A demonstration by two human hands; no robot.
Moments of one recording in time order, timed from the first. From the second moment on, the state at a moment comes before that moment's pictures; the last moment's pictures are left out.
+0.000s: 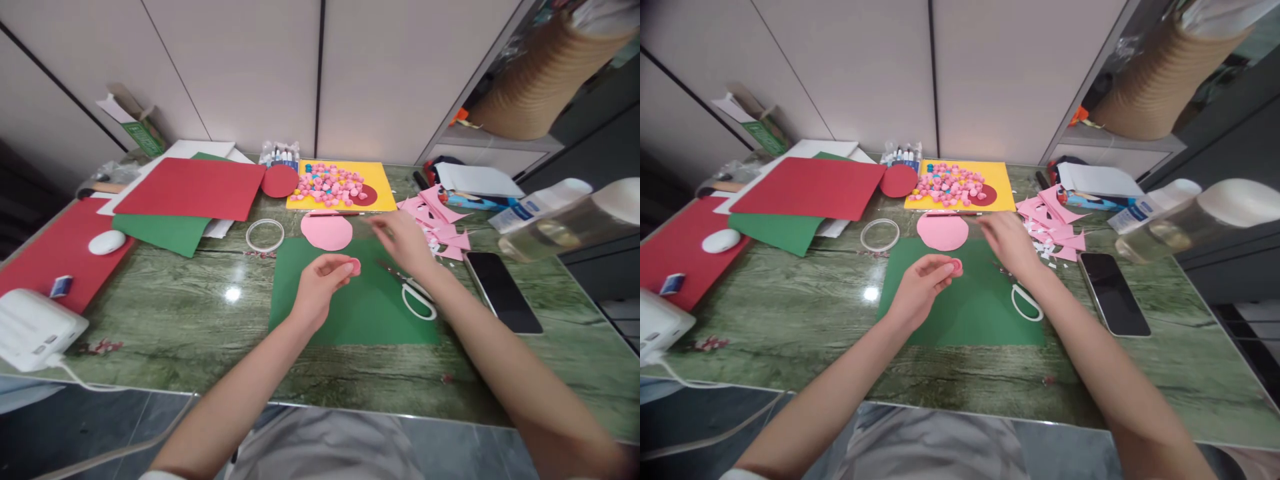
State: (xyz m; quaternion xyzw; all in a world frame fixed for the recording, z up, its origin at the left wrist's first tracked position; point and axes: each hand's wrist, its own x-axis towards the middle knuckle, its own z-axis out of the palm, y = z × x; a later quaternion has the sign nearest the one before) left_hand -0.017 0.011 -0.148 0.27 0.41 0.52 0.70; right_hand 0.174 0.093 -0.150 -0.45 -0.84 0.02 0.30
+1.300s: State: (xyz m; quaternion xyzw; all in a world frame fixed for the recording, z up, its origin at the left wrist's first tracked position) left_hand -0.009 0.007 -0.151 0.30 0.46 0.52 0.65; right_hand 0.175 -0.005 -0.113 -0.29 -0.87 0.08 0.39
